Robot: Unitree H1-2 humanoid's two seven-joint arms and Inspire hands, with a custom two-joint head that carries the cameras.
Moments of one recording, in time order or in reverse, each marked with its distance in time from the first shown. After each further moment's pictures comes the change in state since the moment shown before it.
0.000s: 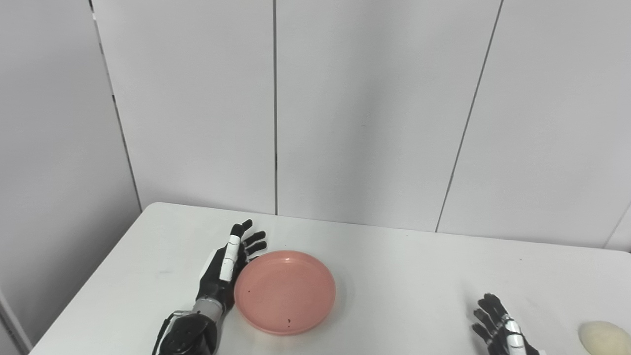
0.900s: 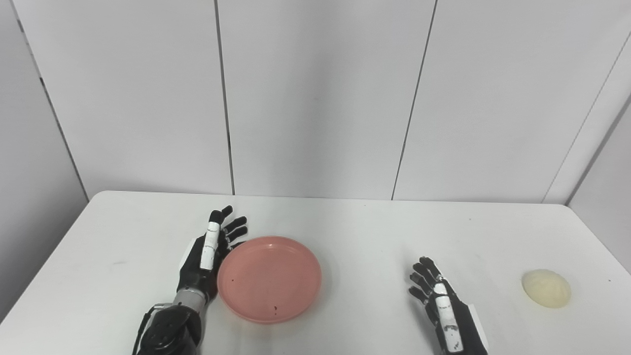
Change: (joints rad) left arm 0.029 -0.069 -0.017 -0.091 0.022 0.075 0.017; right arm 0.008 0.075 0.061 -0.041 -0.085 0.004 -0.062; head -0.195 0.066
